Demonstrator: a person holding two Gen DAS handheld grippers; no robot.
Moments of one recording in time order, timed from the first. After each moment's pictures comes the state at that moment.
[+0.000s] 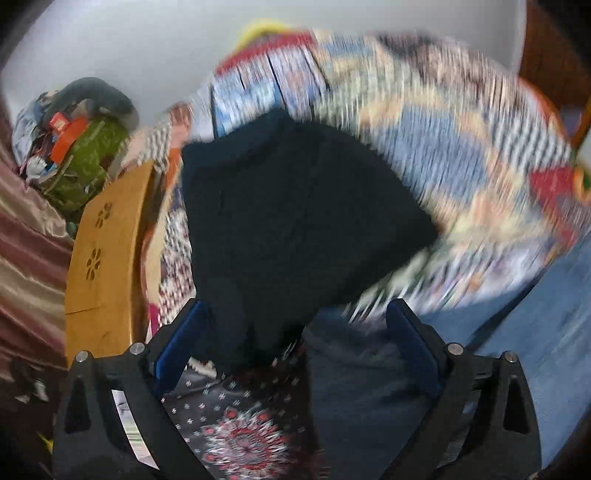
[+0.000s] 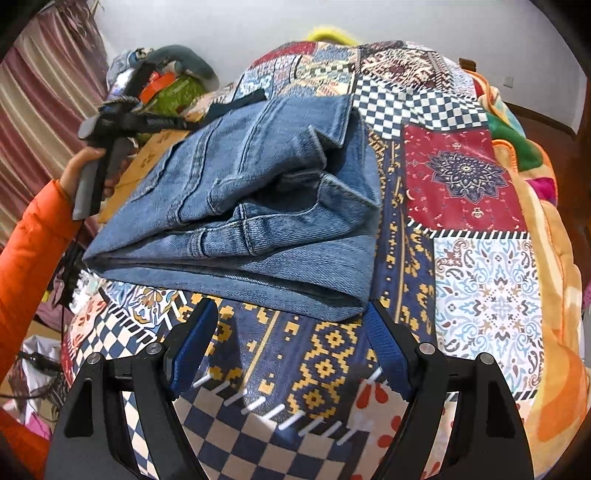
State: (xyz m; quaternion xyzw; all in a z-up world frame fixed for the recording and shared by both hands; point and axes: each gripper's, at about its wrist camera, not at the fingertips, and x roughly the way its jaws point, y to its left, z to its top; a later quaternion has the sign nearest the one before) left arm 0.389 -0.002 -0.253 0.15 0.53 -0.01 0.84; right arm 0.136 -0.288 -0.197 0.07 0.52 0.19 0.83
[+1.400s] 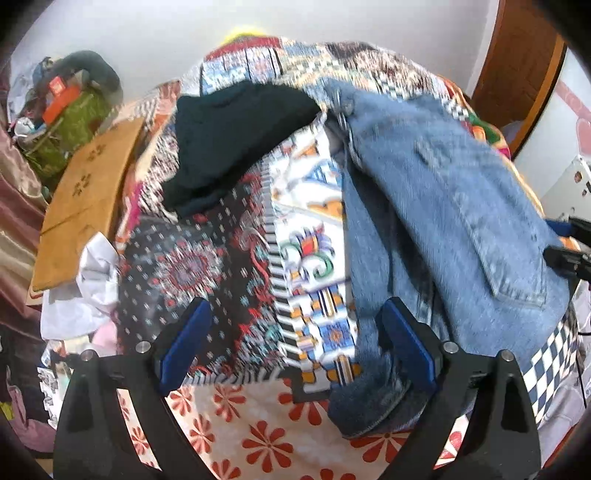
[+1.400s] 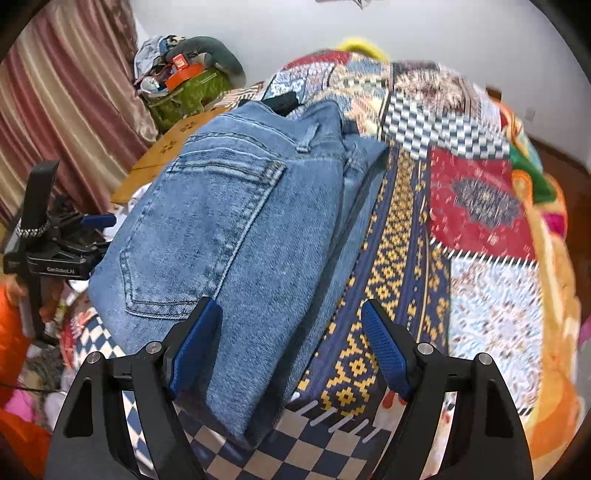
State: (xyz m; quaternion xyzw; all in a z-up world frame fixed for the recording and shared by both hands) left arm 0.163 0.002 -0.214 0.06 0.50 -0.08 0.86; right arm 0.131 -0.279 -0.193 0.04 0.50 0.23 0.83
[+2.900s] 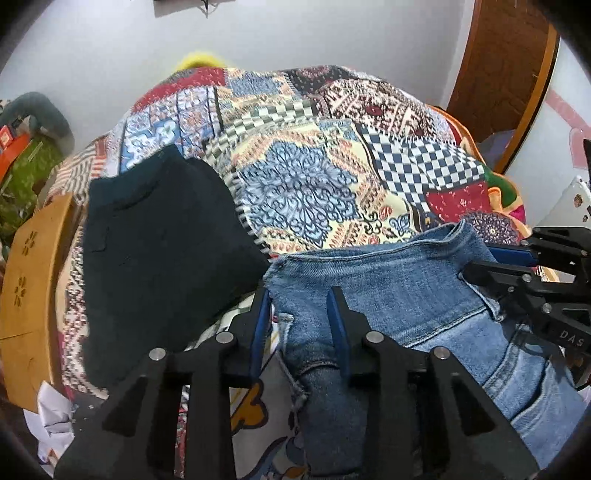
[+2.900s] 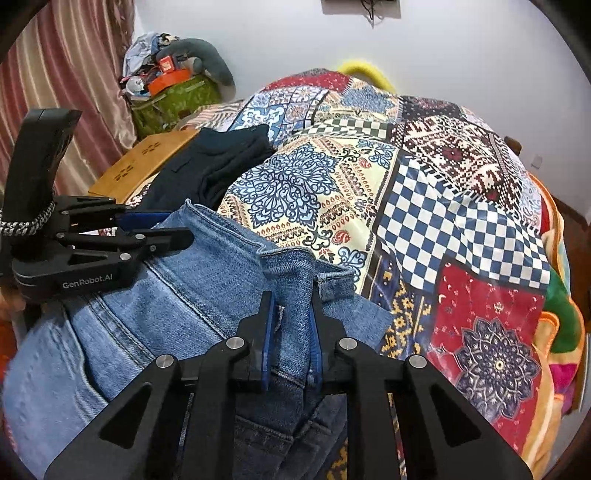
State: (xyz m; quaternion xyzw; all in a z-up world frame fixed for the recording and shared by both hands) left arm 0.371 -0.077 -0.233 0.07 0.46 -0.14 0.87; right arm 0.301 -0.249 -0.209 -0.03 0.46 0.22 0.86
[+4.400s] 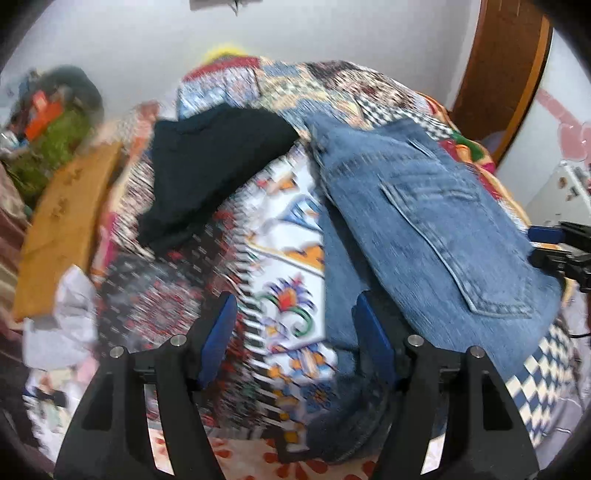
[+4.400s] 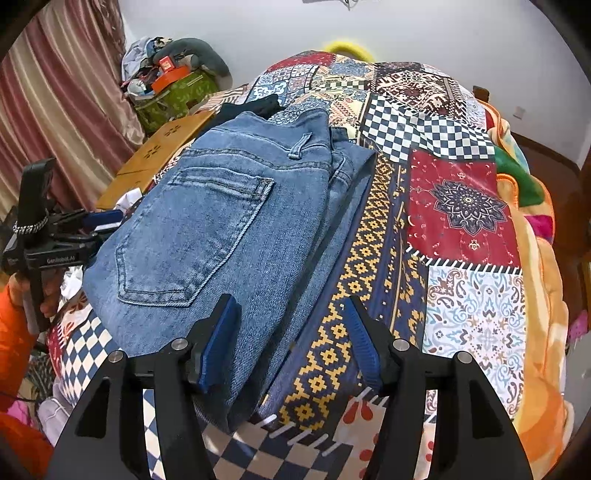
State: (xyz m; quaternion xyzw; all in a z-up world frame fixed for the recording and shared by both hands) left arm 0.188 -0.014 -0.215 0.07 0.46 -0.11 0.88; right arm 0.140 -0.285 -0.186 0.02 0.50 0.21 0.84
